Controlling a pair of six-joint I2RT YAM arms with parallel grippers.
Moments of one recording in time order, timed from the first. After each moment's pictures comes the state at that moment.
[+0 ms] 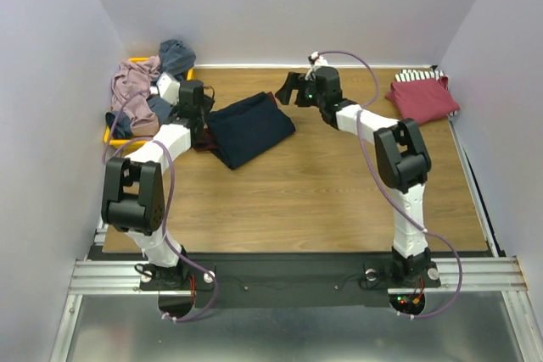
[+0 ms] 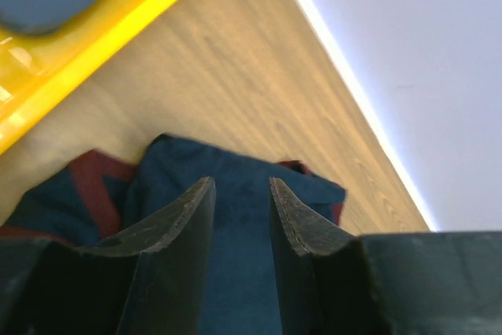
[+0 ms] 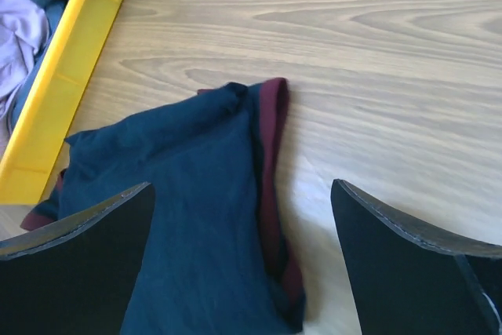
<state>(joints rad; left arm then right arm) -0.19 1.64 1.07 0.09 -0.38 -1.01 0.42 2.21 1.63 0.25 -0.20 0.44</state>
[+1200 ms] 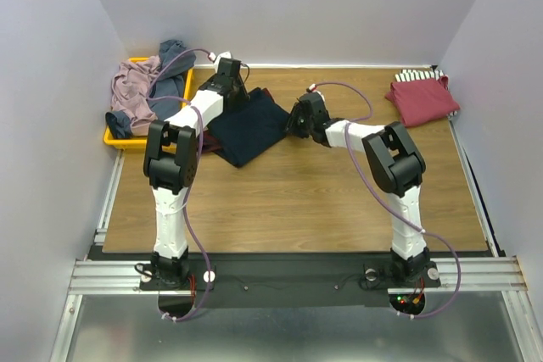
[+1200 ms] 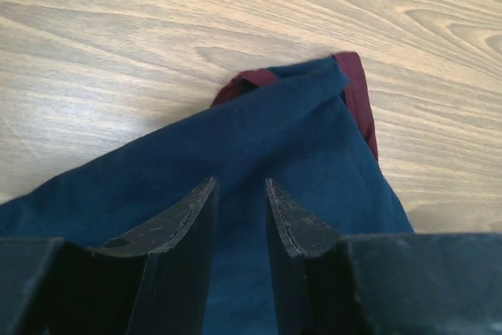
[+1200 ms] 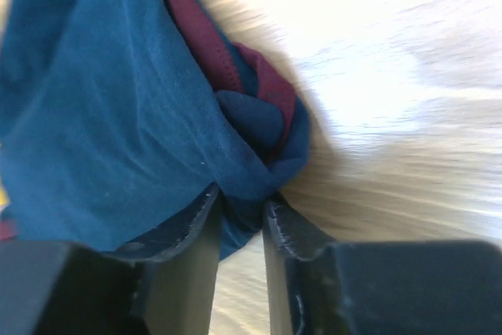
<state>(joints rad) -0.31 2.13 1.73 -0.30 -0.16 -0.53 0.50 2.16 1.41 0.14 -0.02 0.78</state>
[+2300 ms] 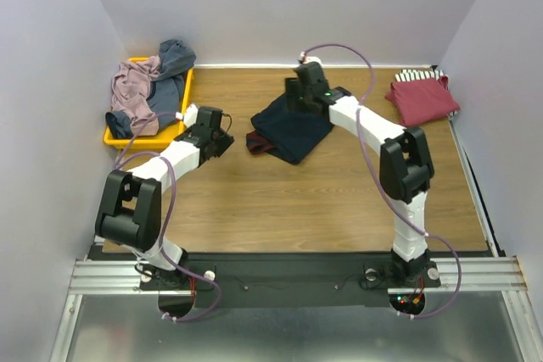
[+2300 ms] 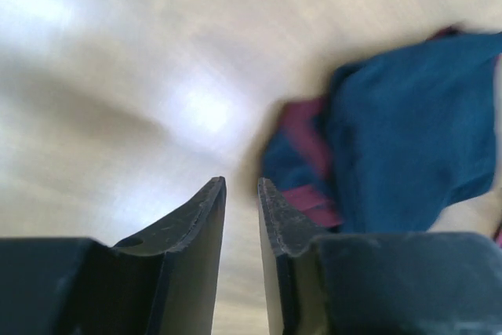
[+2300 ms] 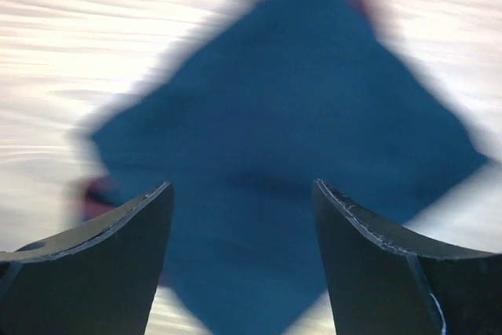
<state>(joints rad) -0.32 1.54 0.96 -0.21 -0.19 -1.01 0.50 2.04 1.71 -0.37 0.25 0.35</state>
